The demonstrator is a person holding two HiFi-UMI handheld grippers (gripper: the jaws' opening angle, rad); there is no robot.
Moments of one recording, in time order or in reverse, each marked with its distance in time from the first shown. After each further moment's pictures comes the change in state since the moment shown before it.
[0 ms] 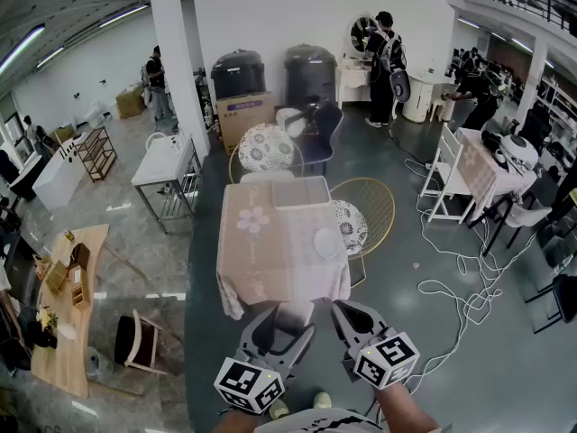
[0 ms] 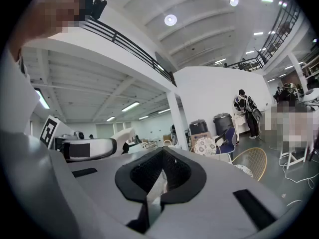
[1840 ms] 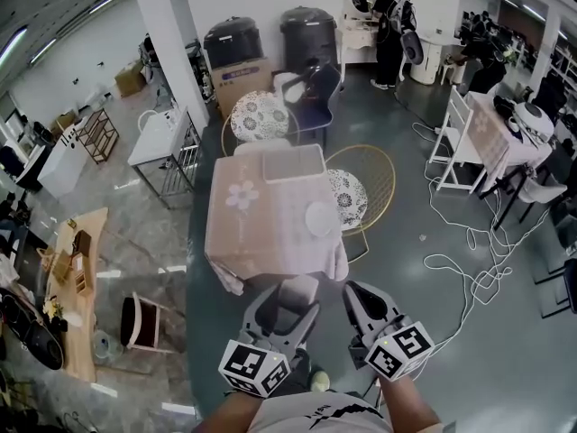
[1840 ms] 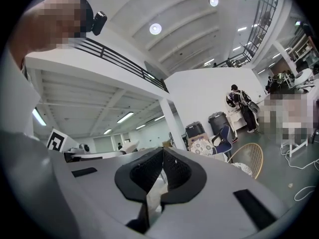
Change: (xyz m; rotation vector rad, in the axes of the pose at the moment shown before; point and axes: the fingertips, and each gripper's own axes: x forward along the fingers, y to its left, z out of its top) left arm 0.105 -0.021 -0.030 0.031 0.056 0.051; right arm -0.026 -0.108 0.012 0.130 -0.083 -0.008
